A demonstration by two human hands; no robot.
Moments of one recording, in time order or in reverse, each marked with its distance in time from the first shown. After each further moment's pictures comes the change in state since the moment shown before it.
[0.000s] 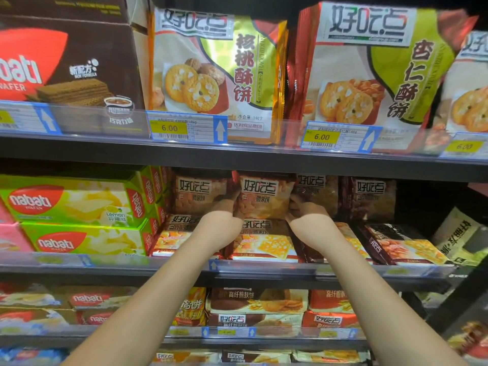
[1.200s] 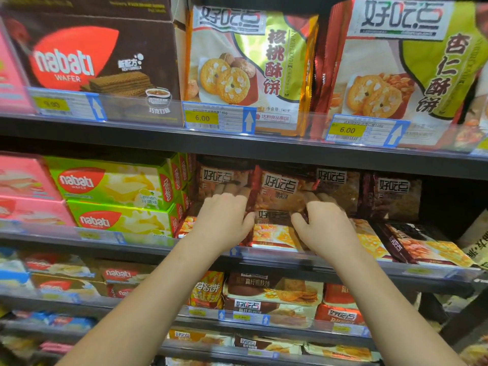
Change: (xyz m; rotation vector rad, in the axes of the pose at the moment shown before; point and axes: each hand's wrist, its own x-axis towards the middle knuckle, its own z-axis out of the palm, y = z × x) left_hand -0.066 -0.005 -0.034 0.582 0.245 0.320; right_hand -0.065 -0.038 -0.004 -0.334 0.163 -0.151
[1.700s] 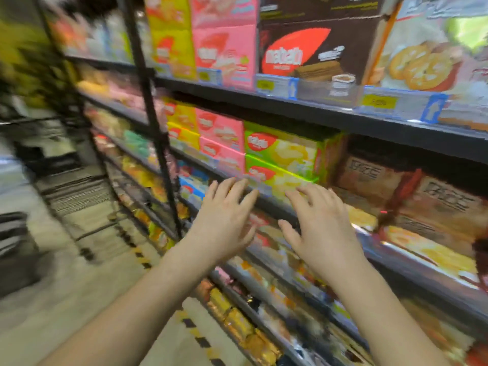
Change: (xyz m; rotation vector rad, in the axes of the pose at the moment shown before) left_hand -0.206 -0.099 -0.038 0.370 0.141 -0.388; right_hand -0.077 -0.147 0.046 0.209 0.125 -0.891
